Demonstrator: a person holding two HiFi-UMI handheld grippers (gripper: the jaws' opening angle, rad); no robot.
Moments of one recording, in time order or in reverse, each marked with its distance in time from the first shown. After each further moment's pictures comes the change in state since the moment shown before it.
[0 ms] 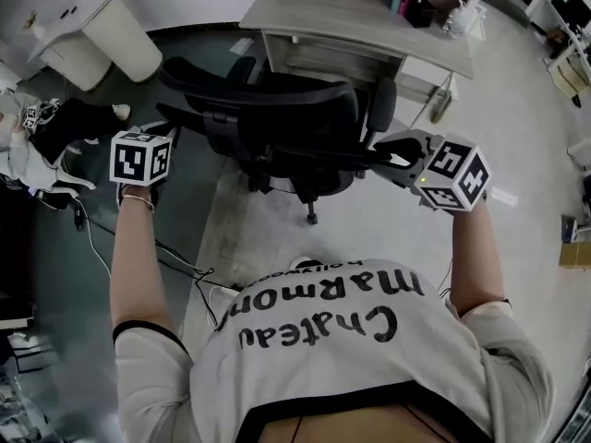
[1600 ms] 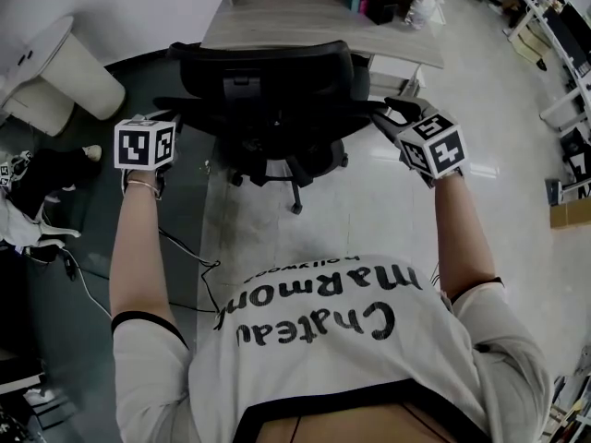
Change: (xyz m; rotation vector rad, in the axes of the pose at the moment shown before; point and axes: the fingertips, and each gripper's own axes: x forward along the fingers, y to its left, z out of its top) left arm 0.093 0.000 0.093 0.033 -0.103 -0.137; right arm -0.019 -0.149 -0.010 0.204 -0.040 -0.579
